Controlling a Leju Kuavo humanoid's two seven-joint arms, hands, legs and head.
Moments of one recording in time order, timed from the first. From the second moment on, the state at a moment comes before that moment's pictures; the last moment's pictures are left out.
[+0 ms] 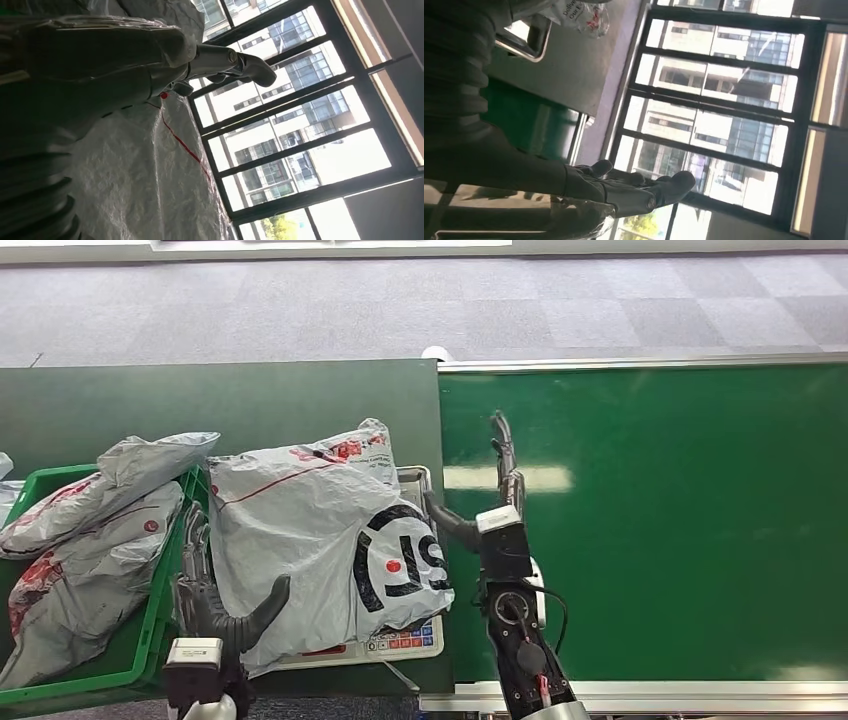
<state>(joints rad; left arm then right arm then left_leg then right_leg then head) 0.08 -0.28 0.03 -1.56 -0.39 0.26 -0.70 -0.36 0.32 0.22 -0.98 0.41 -0.29 -0.70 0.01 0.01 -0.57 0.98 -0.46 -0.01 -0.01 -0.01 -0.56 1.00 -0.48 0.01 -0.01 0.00</state>
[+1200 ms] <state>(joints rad) -0.07 -0.24 0.03 -1.25 -1.21 0.53 -0.06 0.05 0.17 0.02 -1.56 0.26 -0.28 -0.70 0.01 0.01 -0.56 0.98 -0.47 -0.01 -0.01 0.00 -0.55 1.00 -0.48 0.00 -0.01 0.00</state>
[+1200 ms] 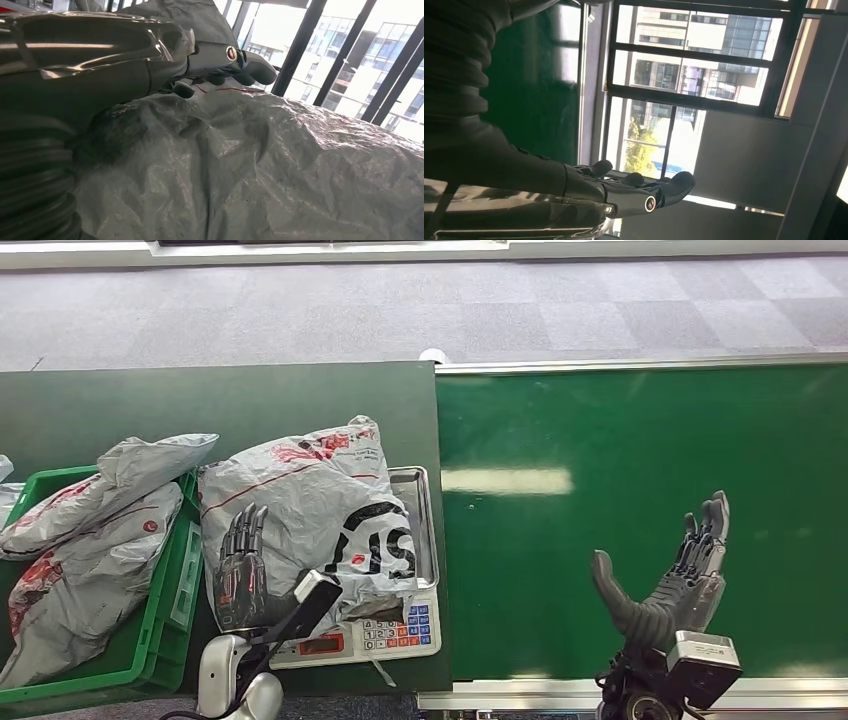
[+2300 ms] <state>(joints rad) -0.06 -0.25 0.05 -1.28 -0.73 0.40 -0.48 0.08 0.15 0.01 -1.56 0.23 -0.29 -0.70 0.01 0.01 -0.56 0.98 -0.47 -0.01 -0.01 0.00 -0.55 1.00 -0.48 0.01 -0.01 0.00</state>
